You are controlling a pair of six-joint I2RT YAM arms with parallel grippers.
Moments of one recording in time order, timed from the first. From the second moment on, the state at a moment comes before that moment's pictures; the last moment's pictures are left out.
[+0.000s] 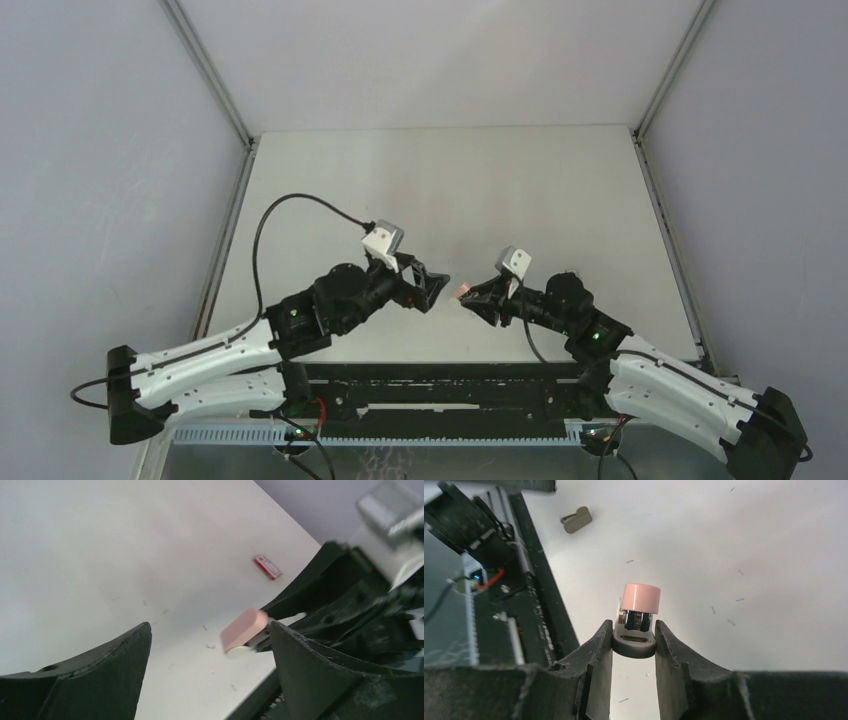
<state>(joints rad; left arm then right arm) -1.15 0.83 0.68 -0.02 -0.39 -0.36 0.79 0.71 0.38 0.13 -0.32 0.13</state>
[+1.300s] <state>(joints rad) -1.15 1.14 0.82 -0.19 -0.23 -0.63 1.10 0.73 0.31 0.25 0.03 -0.21</state>
